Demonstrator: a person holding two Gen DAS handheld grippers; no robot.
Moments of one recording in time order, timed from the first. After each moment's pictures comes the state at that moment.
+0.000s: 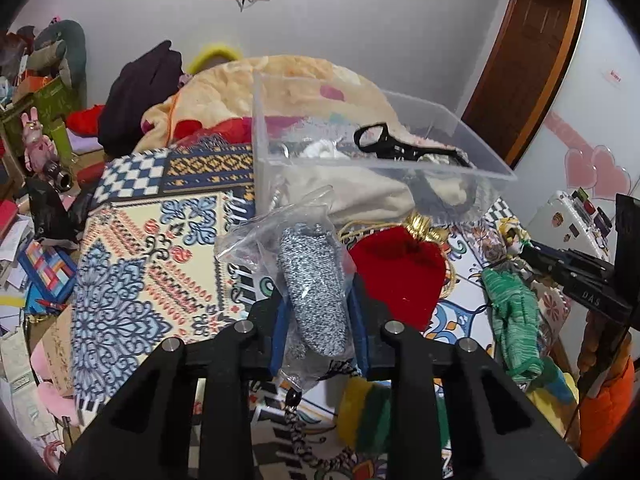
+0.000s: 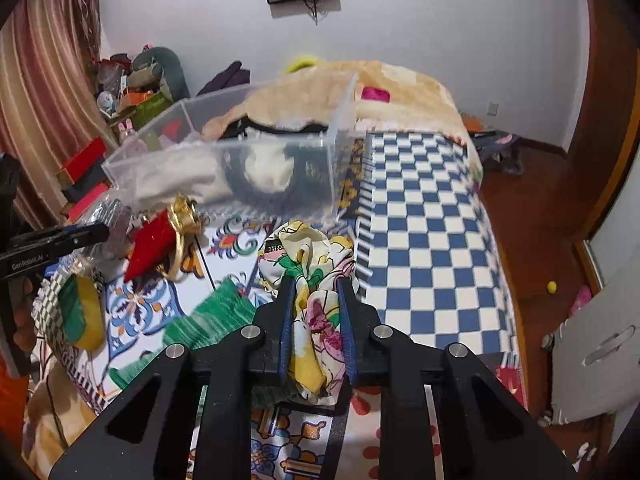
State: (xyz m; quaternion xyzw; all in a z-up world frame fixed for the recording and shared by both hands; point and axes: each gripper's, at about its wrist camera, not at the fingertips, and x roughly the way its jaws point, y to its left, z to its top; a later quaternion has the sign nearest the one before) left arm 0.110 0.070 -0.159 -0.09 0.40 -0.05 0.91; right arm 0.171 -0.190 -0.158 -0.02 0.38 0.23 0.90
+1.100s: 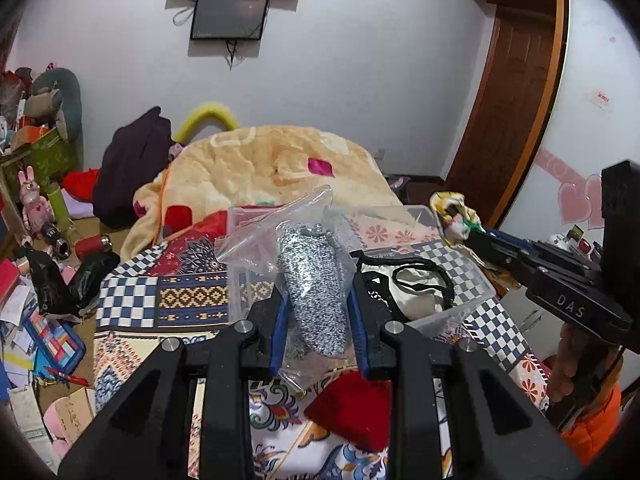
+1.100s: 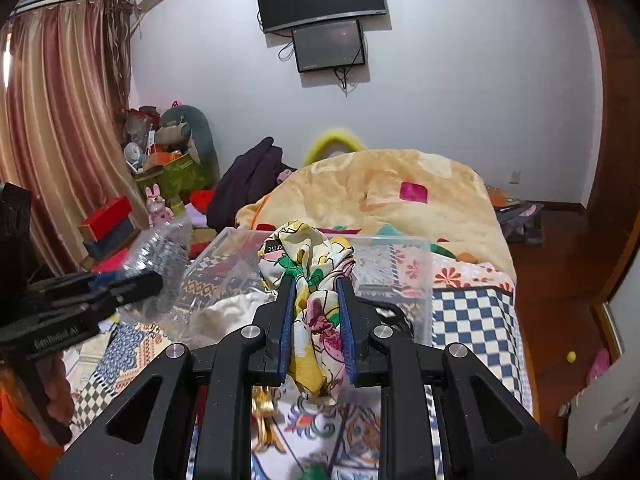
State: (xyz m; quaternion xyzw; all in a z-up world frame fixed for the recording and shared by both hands) left arm 0.173 0.059 -0.087 -0.07 0.32 -0.06 0.94; right arm 0.227 -0.114 -0.091 0.00 0.28 0.27 0.92
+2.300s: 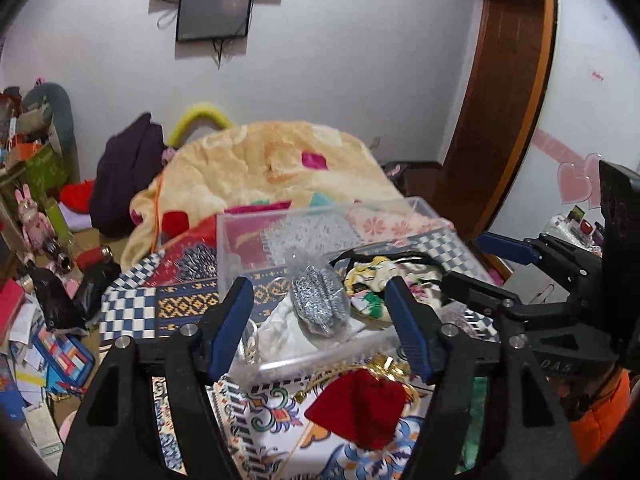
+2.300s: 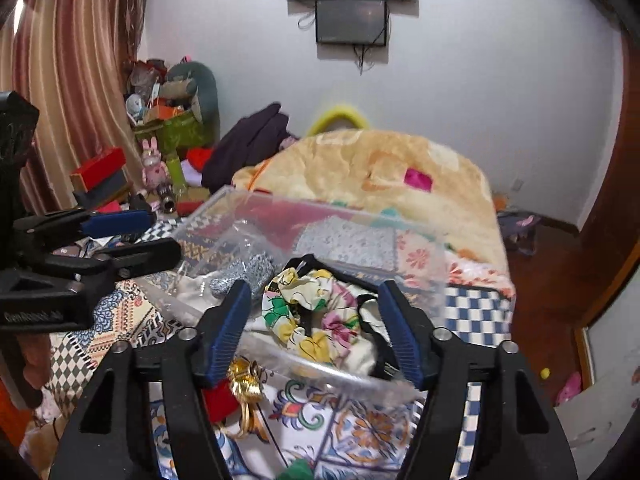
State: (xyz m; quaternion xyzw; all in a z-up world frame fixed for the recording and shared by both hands) left arm 0.165 0.051 -0.069 -0.04 0.32 -0.07 0.94; right arm 0.214 -0.109 -0.087 -0.08 0.29 0.27 0.92
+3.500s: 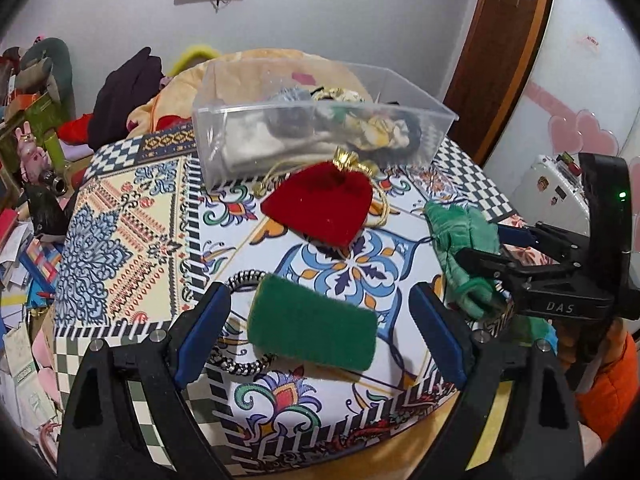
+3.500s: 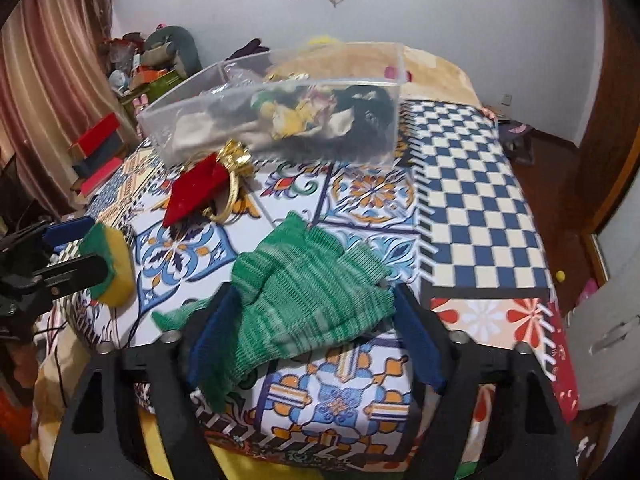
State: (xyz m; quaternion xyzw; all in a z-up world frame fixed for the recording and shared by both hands) left arm 0.059 0.021 -0.171 -0.05 0.41 -0.07 0.91; right arm 0.139 -0.161 -0.190 -0.04 0.41 0.26 0.87
